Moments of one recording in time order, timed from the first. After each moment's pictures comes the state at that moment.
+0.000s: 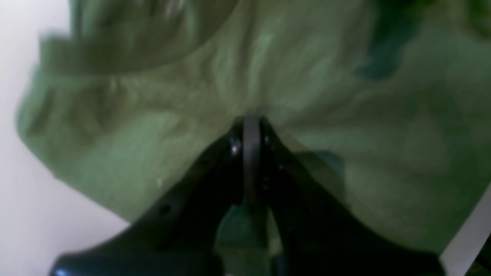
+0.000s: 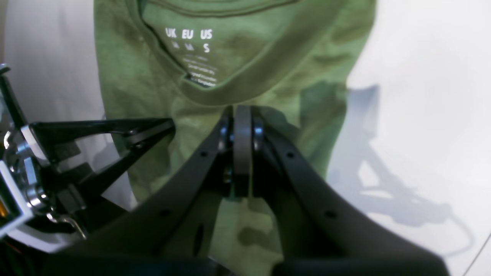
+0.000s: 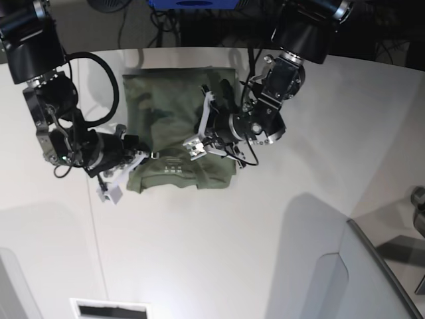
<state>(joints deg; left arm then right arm) -4.3 -5.4 20.6 69.6 15.4 -38.9 26.3 8.0 16.4 -18.1 75.3 46.5 -1.6 -52.6</state>
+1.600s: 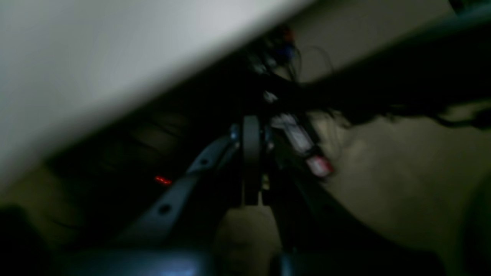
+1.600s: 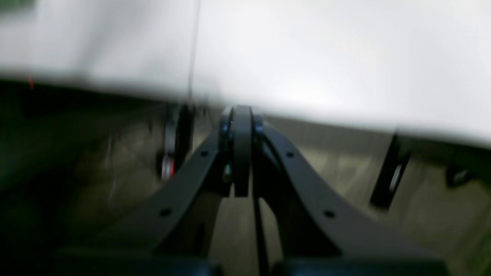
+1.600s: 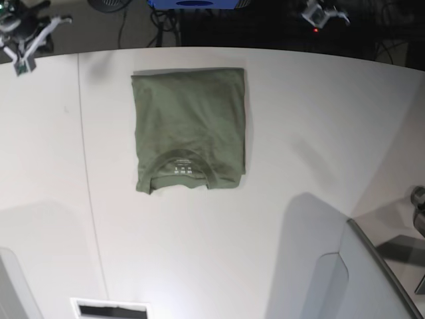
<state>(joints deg) 51.3 -16.6 -10.6 87.4 4.9 -36.2 -1.4 -46.0 22.6 13.0 98.5 19.2 16.2 -31.7</state>
